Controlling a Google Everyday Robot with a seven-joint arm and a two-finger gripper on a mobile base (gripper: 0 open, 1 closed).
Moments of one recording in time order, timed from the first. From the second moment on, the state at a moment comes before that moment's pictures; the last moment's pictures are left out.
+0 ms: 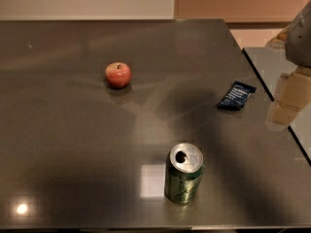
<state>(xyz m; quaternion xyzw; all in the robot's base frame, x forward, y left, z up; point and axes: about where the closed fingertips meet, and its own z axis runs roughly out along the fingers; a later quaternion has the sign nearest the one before) 0.438 -0.217 0.976 -0.60 0.78 -0.03 0.16</state>
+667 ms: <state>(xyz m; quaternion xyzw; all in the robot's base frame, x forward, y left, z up) 0.457 -0.206 0.974 -0.60 0.78 -0.02 0.17</state>
